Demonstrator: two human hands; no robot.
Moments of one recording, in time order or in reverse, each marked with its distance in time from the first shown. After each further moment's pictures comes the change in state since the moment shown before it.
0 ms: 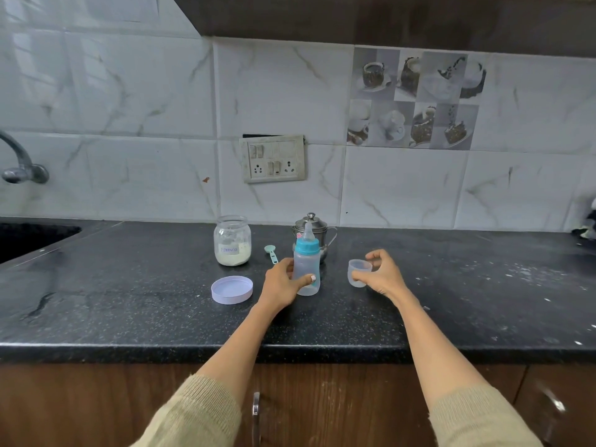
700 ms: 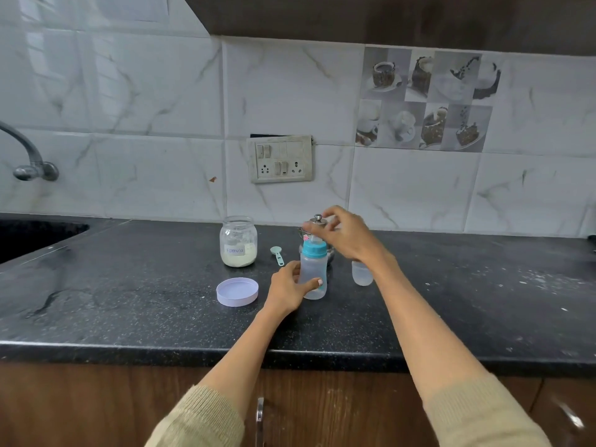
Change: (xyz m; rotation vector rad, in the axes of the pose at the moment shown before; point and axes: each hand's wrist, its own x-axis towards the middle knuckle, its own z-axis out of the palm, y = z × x) left_hand -0.001 -0.001 0.001 -0.023 0.031 0.018; right_hand -0.013 -0.116 0.023 -0.245 -0.178 -0.399
